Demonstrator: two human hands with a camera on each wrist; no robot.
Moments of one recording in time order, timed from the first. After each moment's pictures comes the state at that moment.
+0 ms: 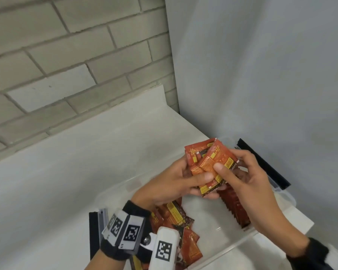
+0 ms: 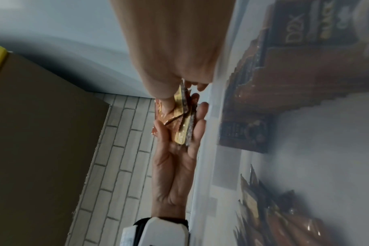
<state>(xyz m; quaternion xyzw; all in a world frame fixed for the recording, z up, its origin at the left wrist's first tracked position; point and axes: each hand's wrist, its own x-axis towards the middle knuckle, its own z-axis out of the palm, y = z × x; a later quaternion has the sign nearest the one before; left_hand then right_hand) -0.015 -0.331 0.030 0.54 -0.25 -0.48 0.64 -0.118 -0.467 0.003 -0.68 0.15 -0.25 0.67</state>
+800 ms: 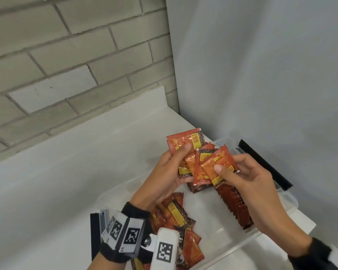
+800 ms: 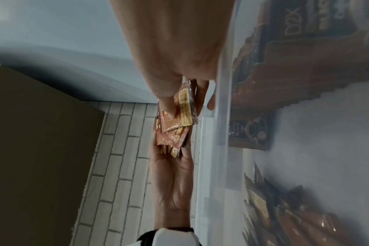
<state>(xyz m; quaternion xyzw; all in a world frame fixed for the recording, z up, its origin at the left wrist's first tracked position) -0.009 -0.333 0.038 0.58 -0.15 -0.36 0.72 -0.118 -0.467 0.008 -0.63 0.18 -0.21 0.72</state>
